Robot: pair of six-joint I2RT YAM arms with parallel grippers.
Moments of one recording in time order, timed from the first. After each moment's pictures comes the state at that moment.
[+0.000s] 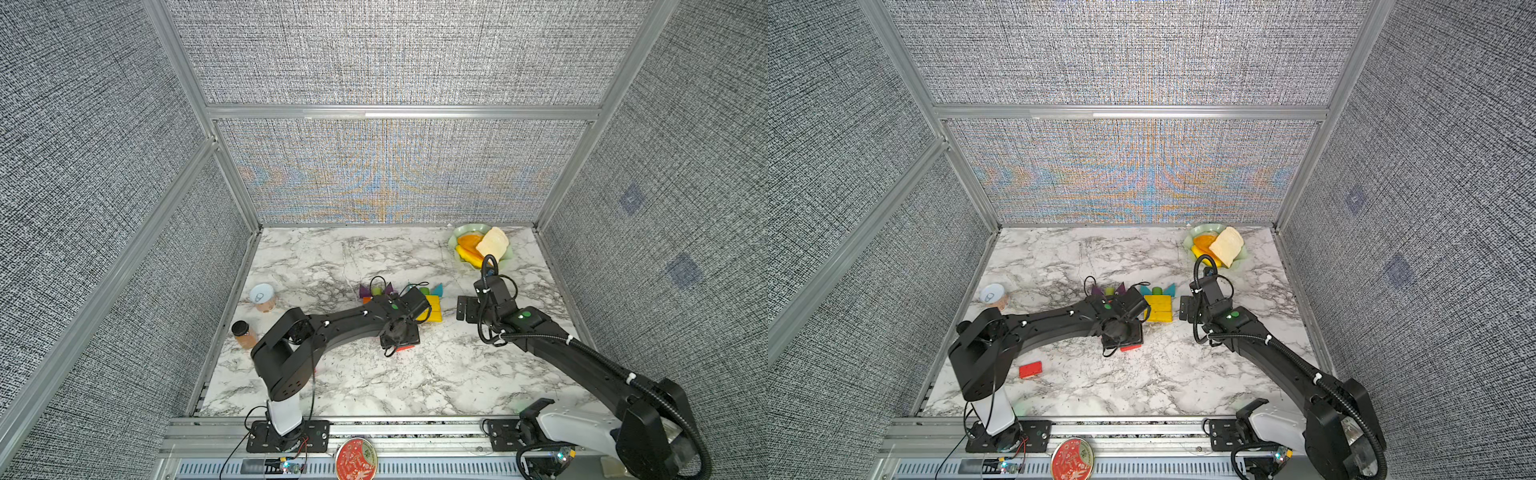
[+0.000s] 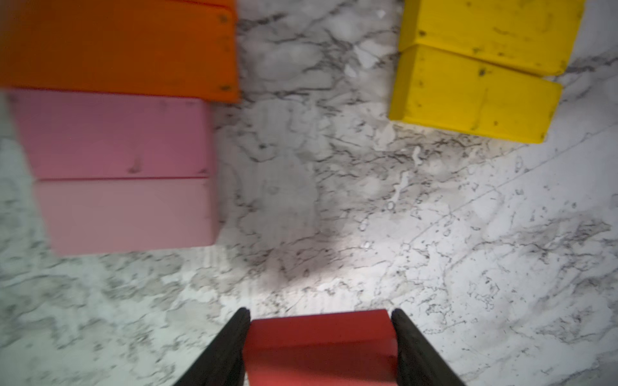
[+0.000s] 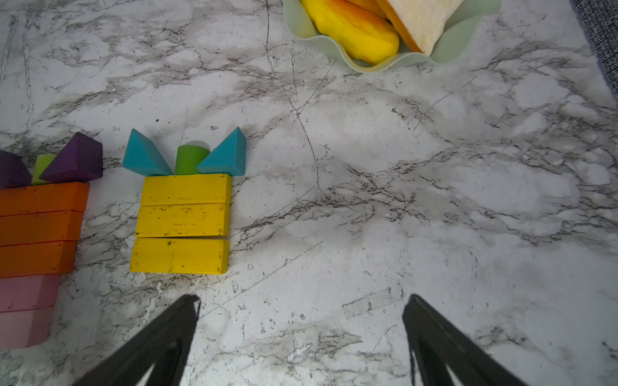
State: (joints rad) left arm -0.97 1.84 1.25 -0.70 0.00 -1.01; right arm 0.49 1.18 0.78 -0.46 0.31 0.43
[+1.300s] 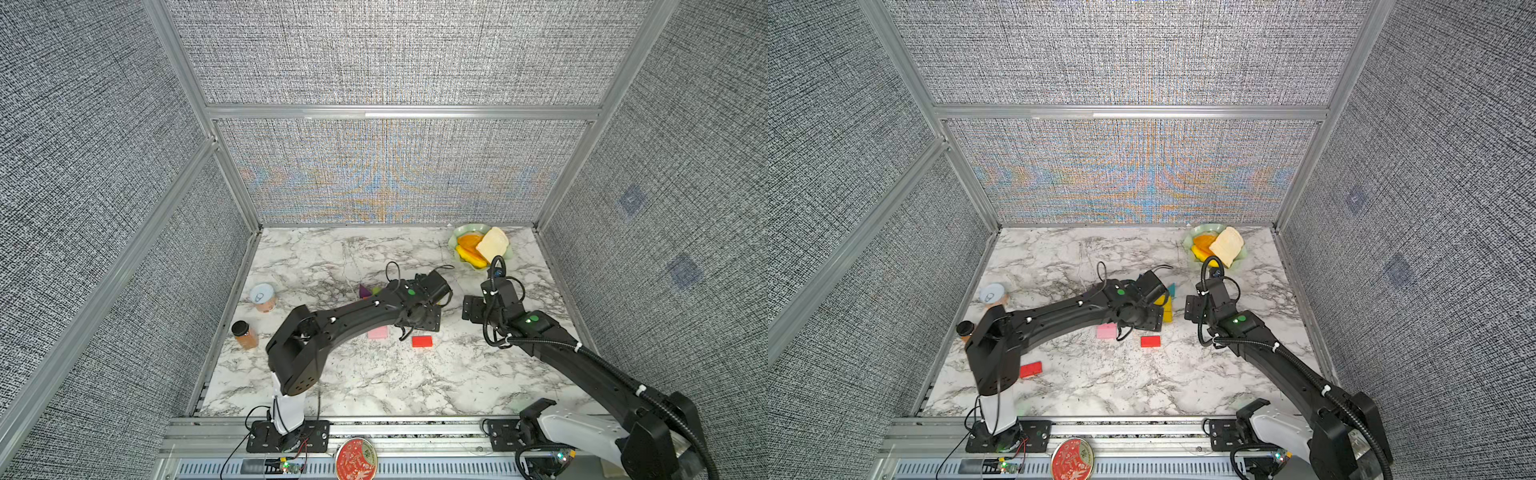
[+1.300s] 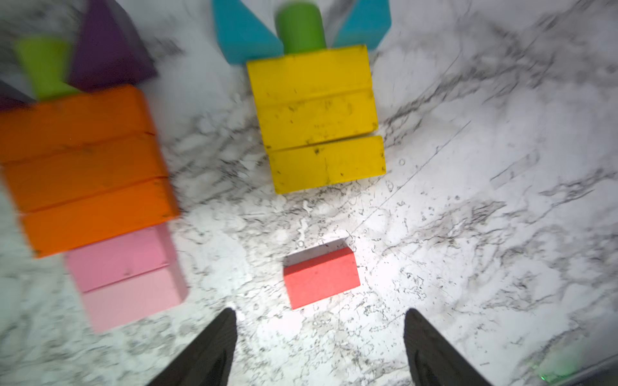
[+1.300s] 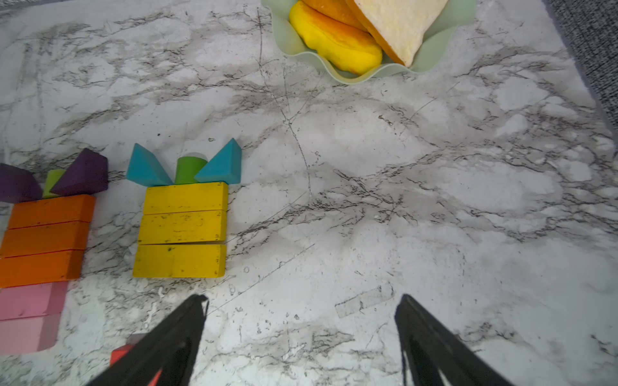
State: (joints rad) left arm -0.97 1.82 1.50 -0.82 -0.12 -0.74; right arm 0.48 1.13 0.77 -0.47 0.30 0.44
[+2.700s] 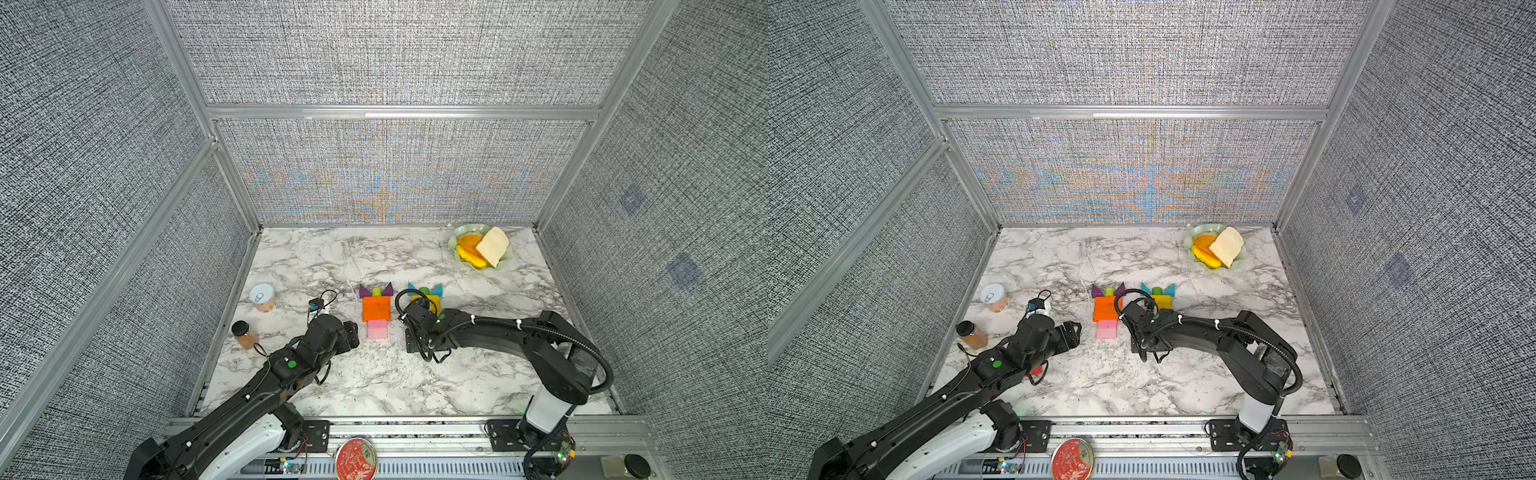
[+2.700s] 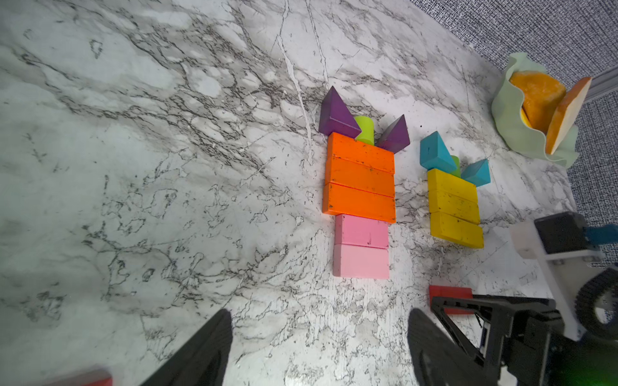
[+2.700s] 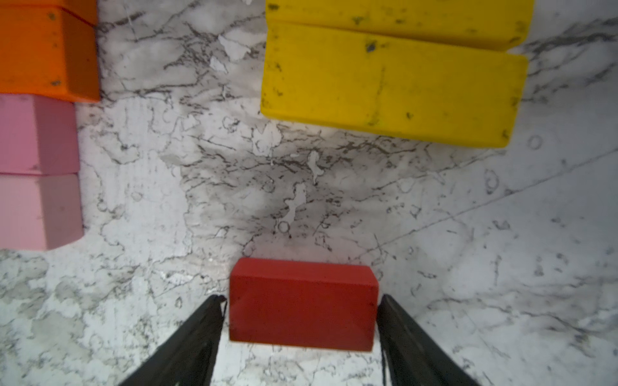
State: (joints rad) left arm -0.70 0.83 0.48 -0.41 -0.22 -0.83; right arm 0.92 1.74 1.02 -0.56 0.24 0.80
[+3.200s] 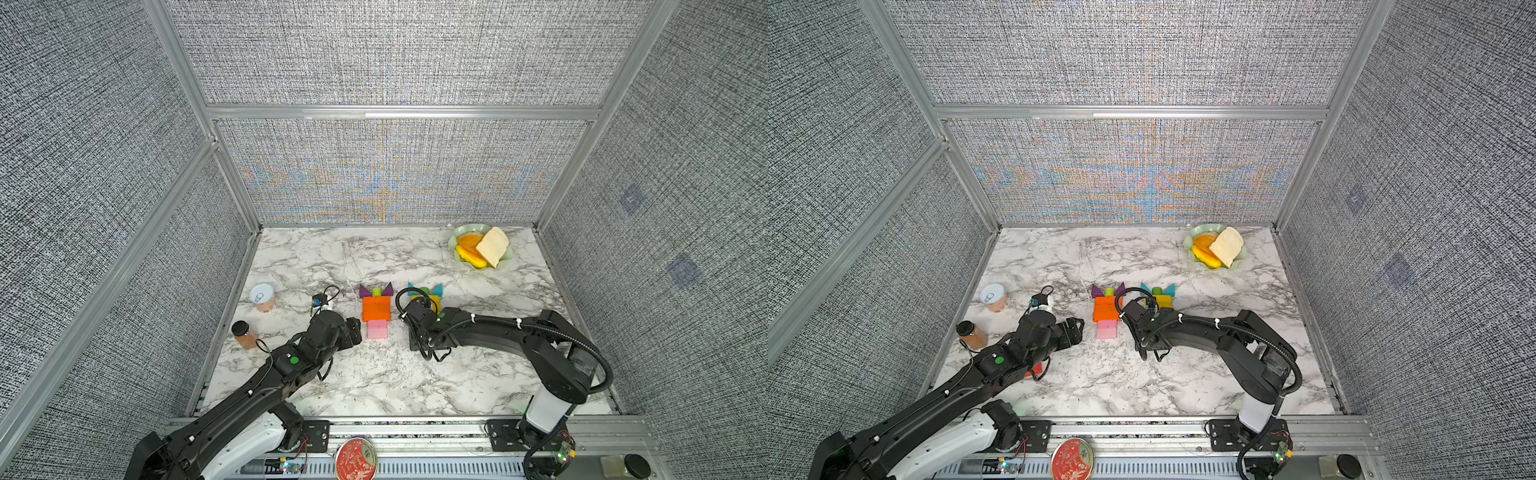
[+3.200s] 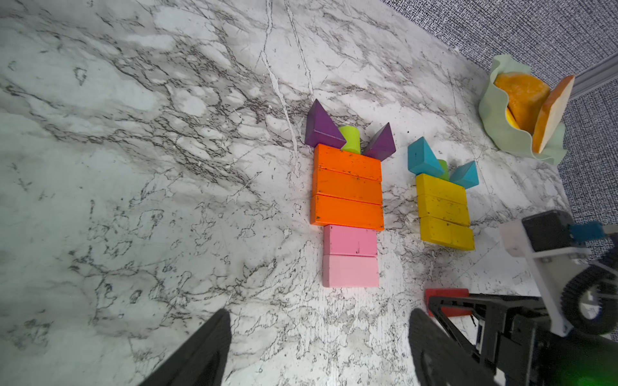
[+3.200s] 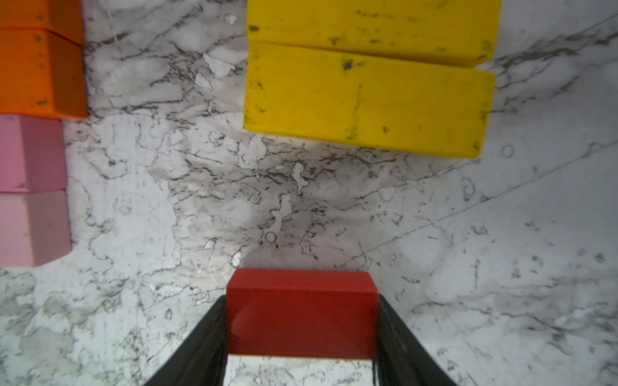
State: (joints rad) left arm -0.70 0.86 0.51 -0.38 -0.22 -0.79; right arm 0.90 1.74 1.03 -0.58 0.26 0.80
